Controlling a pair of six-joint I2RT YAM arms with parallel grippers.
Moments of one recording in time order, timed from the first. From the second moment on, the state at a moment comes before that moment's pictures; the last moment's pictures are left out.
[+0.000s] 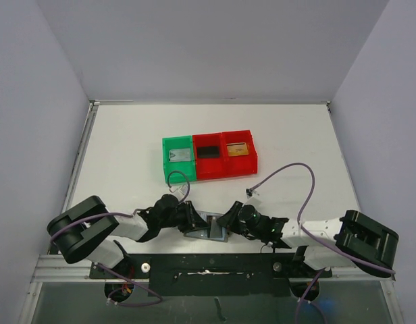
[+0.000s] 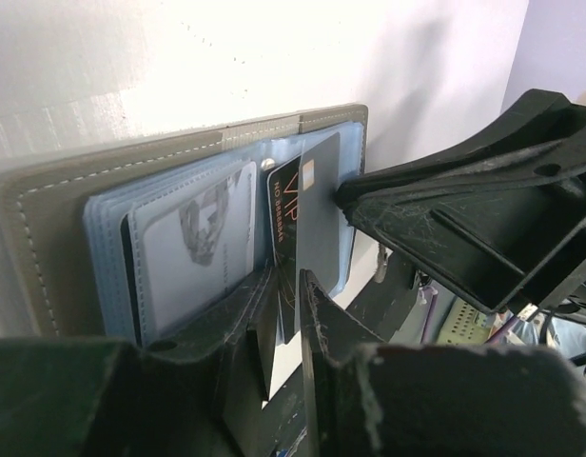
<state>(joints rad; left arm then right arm) -0.86 1.48 0.23 0.65 0.29 -1.17 1.05 1.25 0.25 0.33 0.22 1.27</state>
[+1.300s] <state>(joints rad) -0.89 1.37 0.29 0.44 0.24 -1.08 1.07 1.23 0.32 0.15 0.16 1.19</state>
